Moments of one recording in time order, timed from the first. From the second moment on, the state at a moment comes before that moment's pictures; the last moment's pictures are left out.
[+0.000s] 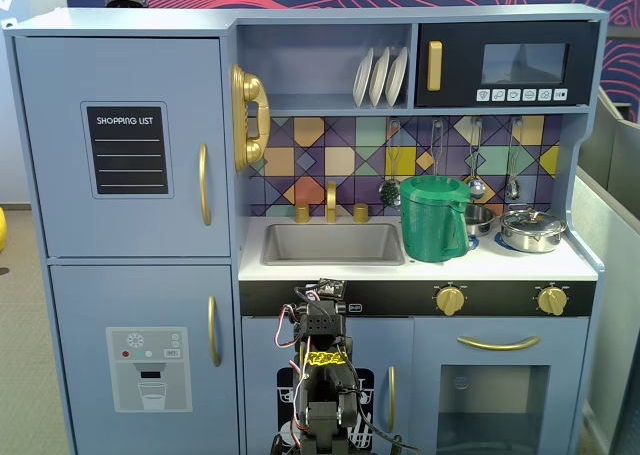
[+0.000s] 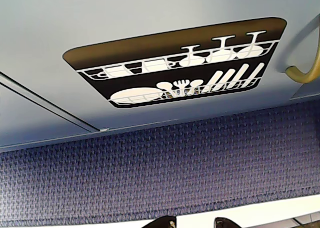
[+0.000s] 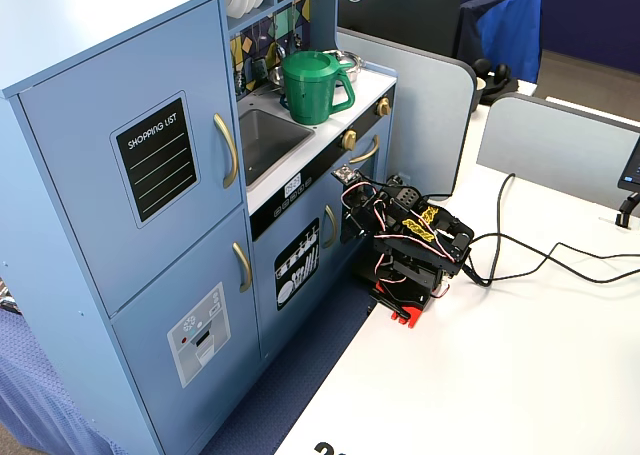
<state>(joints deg) -1.3 182.5 165.8 82.4 -80.9</state>
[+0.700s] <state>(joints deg) -0.8 182.4 168.8 78.4 -90.1</state>
